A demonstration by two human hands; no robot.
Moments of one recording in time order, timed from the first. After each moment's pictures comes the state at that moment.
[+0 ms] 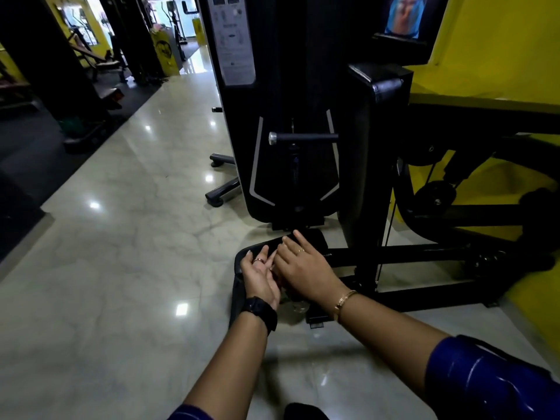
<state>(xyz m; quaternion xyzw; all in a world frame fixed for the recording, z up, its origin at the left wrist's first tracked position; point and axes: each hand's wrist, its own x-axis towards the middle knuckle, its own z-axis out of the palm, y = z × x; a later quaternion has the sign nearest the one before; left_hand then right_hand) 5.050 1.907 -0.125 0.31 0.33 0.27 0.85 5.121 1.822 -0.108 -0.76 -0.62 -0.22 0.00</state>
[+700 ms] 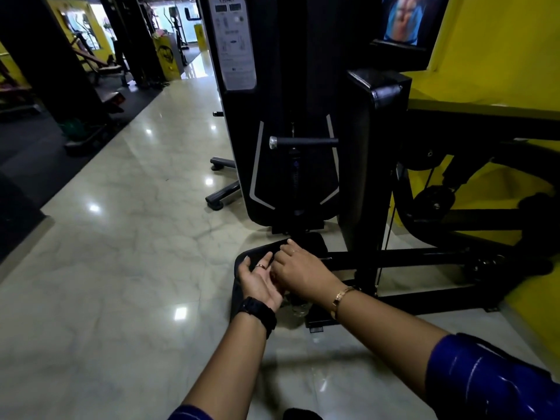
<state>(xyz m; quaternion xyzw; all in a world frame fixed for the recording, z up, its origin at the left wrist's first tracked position) 5.046 1.908 -0.117 0.24 0.34 0.22 0.88 5.121 1.830 -0.097 -0.74 -0.66 -0.13 0.02</state>
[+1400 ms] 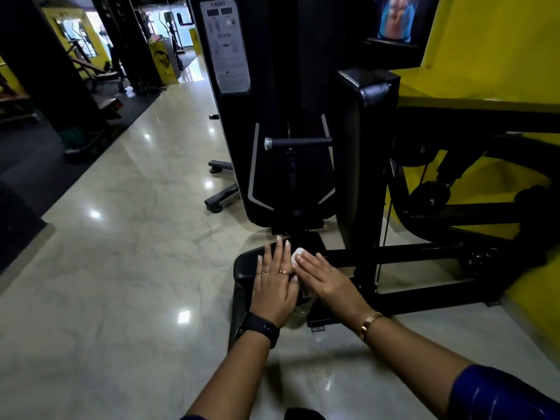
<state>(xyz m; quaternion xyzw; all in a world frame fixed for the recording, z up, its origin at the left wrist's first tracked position) 5.032 1.892 -0.146 0.95 0.17 0.22 0.14 5.136 1.760 -0.148 -0.73 -0.62 -0.22 0.20</state>
